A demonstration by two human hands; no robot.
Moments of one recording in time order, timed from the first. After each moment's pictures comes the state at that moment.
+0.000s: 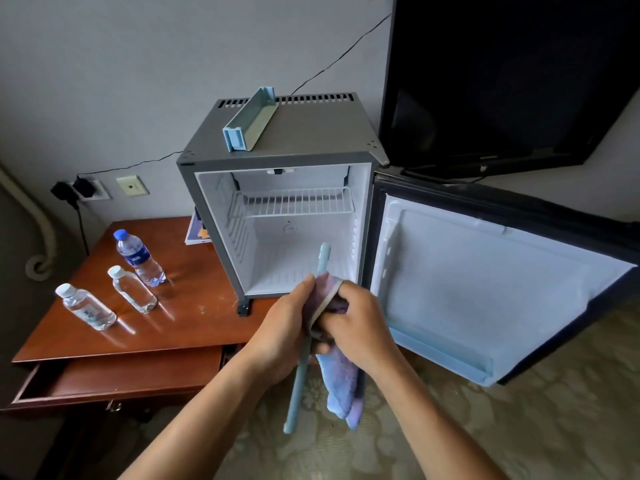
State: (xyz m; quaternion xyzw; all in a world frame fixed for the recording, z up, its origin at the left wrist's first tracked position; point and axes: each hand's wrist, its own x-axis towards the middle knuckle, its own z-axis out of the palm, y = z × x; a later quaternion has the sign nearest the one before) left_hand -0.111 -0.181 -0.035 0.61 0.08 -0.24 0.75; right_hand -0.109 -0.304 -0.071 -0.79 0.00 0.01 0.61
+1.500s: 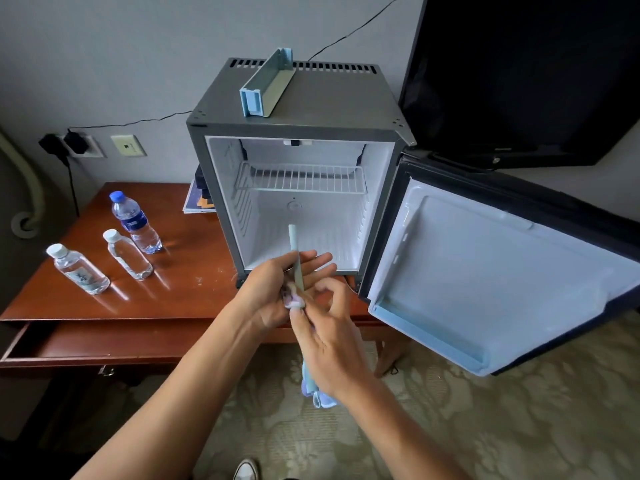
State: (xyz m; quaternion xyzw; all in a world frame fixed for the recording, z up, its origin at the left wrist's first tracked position) left_hand -0.060 -0.139 -0.061 0.40 0.18 -0.26 0.86; right_hand -0.135 -0.251 -0.115 -0.89 -0.12 -0.13 0.42
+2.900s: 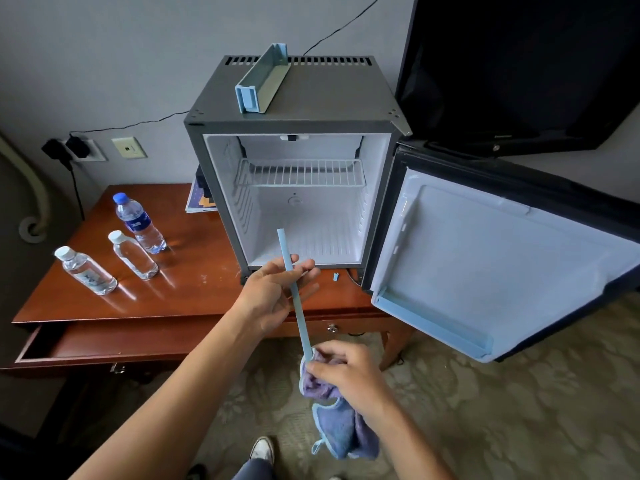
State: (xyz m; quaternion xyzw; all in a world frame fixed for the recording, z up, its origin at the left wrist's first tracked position) left_hand -0.064 -0.126 -0.096 0.46 0.21 -0.17 0.85; right_hand -0.171 -0.283 -0.167 -0.72 0.05 0.18 0.67
